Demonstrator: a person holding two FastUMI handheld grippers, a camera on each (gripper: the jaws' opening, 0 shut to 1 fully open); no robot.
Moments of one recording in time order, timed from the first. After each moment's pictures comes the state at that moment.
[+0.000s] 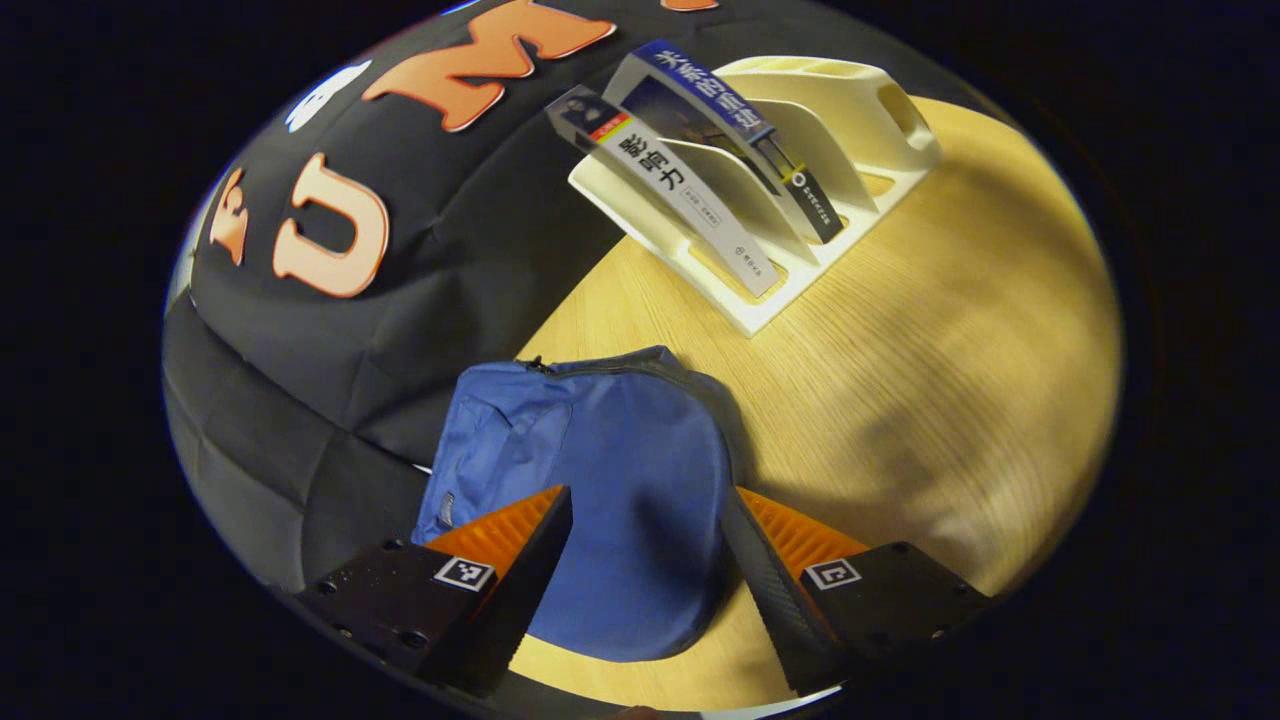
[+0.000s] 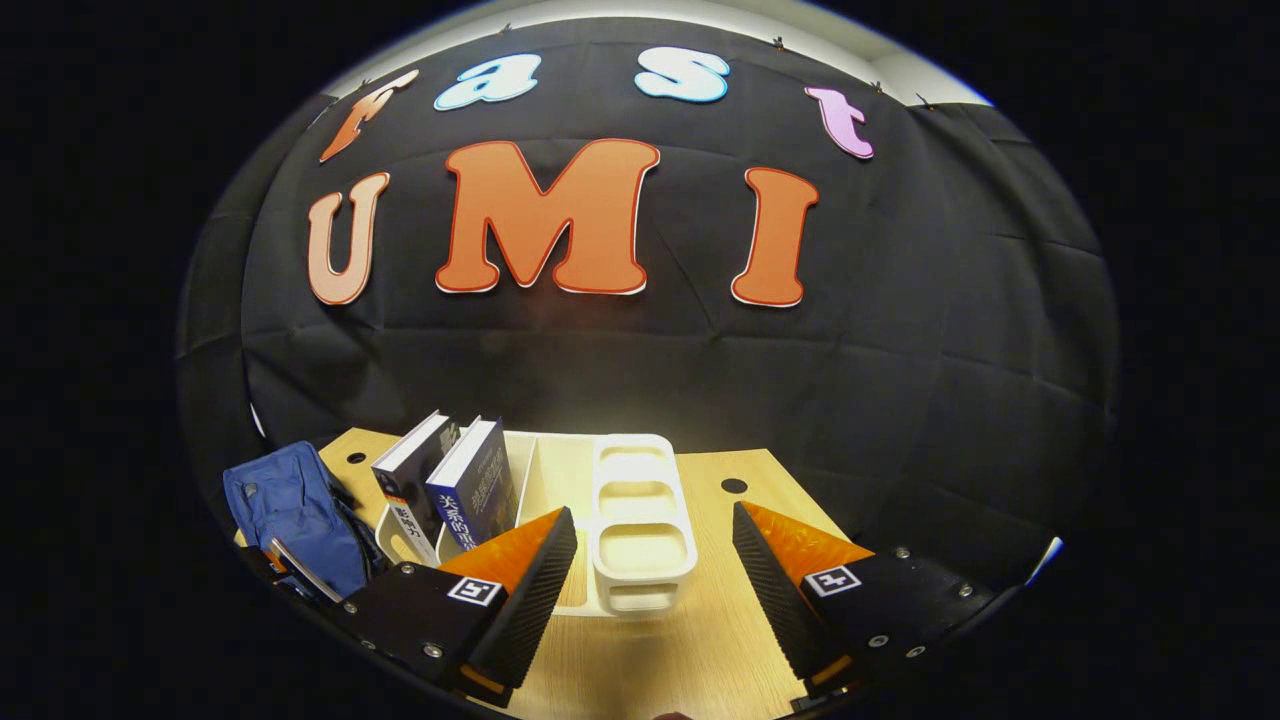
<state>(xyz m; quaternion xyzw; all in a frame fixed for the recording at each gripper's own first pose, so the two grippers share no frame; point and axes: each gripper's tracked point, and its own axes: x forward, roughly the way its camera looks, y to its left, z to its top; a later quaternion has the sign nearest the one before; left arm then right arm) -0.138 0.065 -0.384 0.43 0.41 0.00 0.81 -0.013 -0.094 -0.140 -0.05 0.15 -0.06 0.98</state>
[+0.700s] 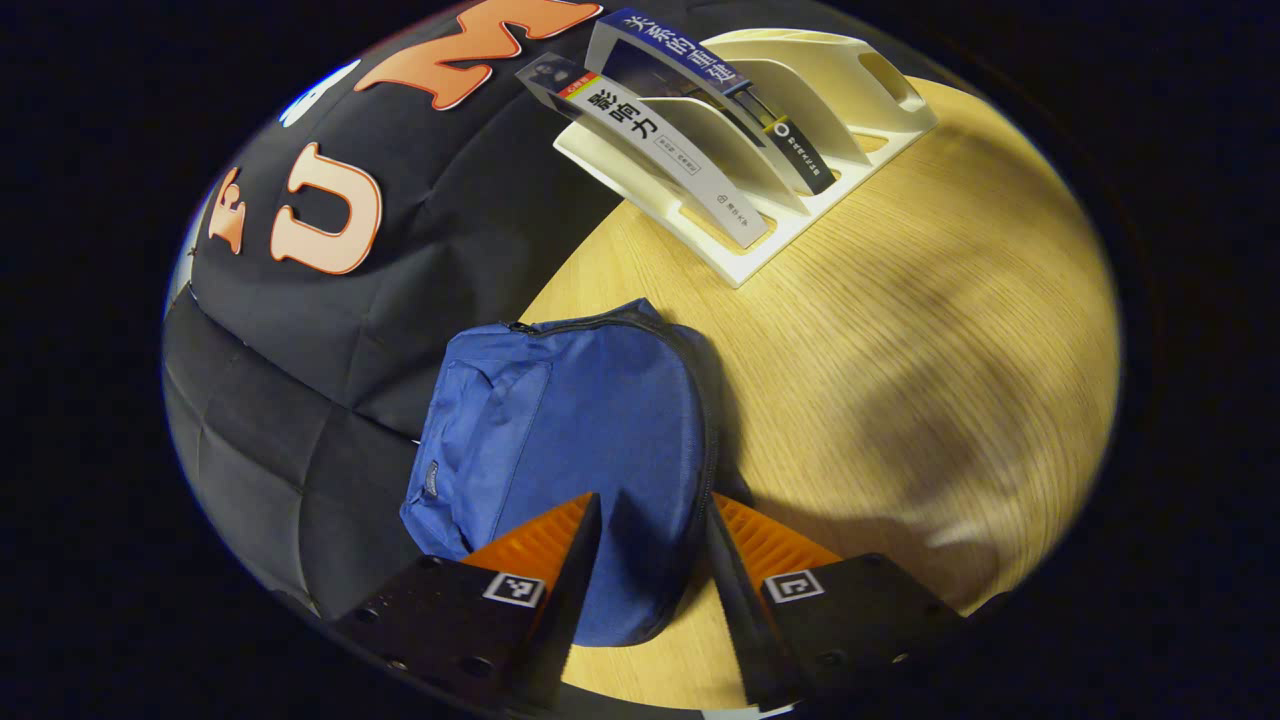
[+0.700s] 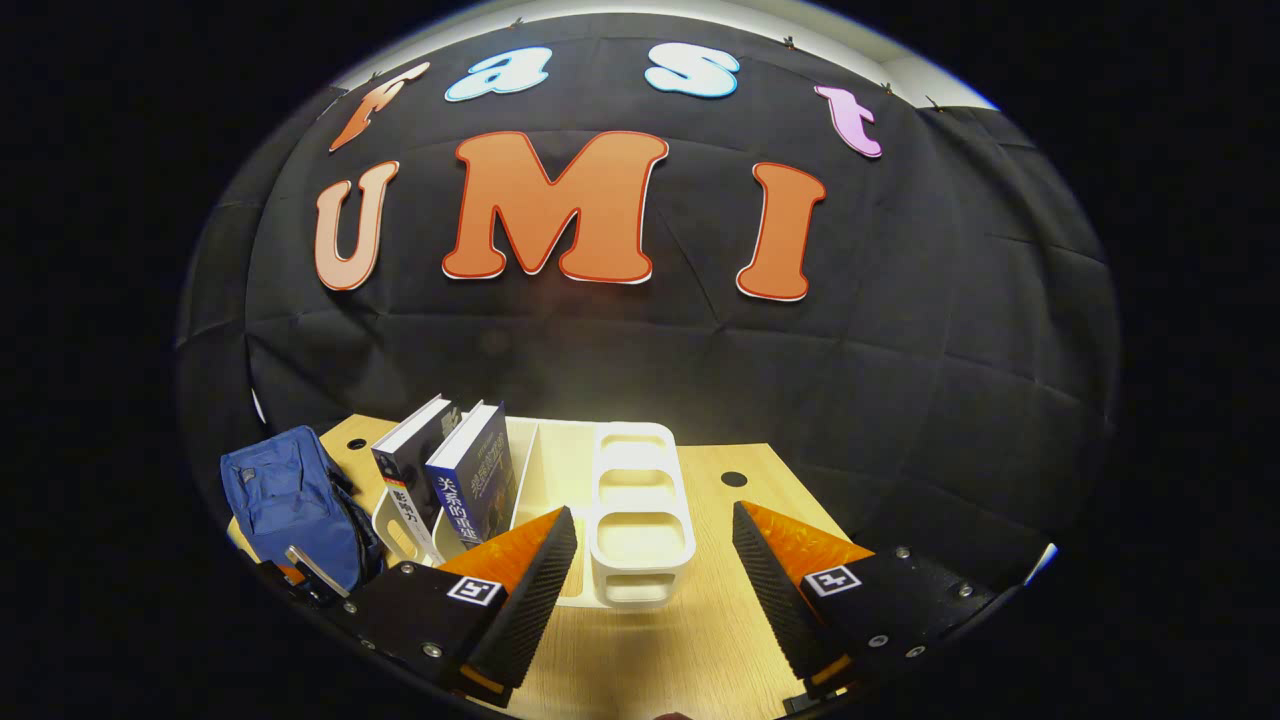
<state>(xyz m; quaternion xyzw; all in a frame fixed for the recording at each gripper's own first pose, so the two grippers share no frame) -0.158 0.078 -0.417 0.40 0.45 0.03 0.80 -0.019 -0.090 -0.147 -0.06 0.16 -0.06 0.98</state>
